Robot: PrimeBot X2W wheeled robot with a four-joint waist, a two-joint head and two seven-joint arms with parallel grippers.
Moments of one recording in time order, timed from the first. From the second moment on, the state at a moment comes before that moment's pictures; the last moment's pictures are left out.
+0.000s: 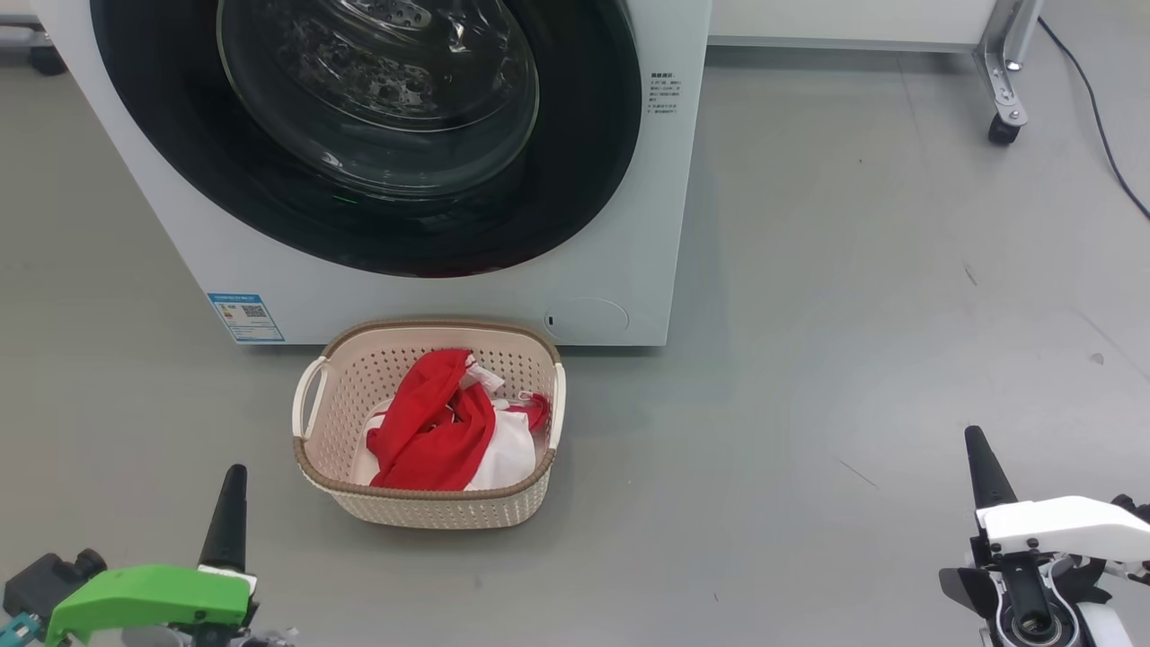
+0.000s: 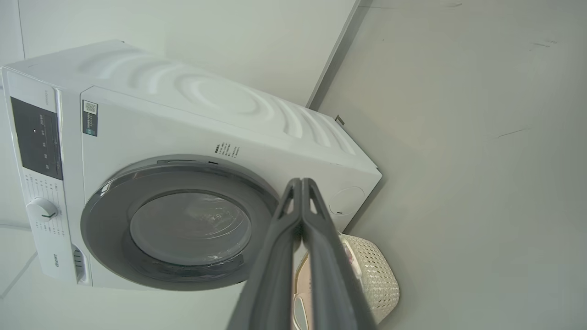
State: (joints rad) left arm -0.02 0.10 -0.06 0.23 -1.36 -0.12 -0.03; right arm -0.03 -0.05 -0.05 0.26 1.29 0.09 0.01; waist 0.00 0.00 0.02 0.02
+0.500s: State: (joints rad) left arm -0.03 0.10 -0.03 0.25 -1.54 -0.12 0.01; right arm -0.05 -0.05 -0.09 0.27 1.48 0.10 0.05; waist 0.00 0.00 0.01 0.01
